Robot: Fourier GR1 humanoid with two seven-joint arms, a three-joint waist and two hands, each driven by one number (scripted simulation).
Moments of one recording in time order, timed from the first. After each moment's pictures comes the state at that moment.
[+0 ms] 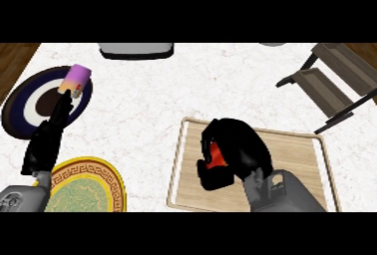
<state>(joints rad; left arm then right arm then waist) -0.12 0.38 -0.06 -1.44 -0.05 0.19 0.06 -0.44 -0.12 0.53 -1.76 0.49 0.32 0.91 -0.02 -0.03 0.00</state>
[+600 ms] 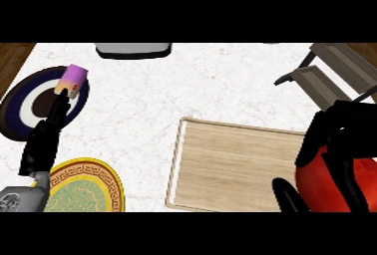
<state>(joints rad) -0.11 0.37 -0.04 -1.47 -0.05 0.20 0.07 -0.61 -0.30 0.11 -2.34 0.19 0.41 0.97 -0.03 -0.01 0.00</state>
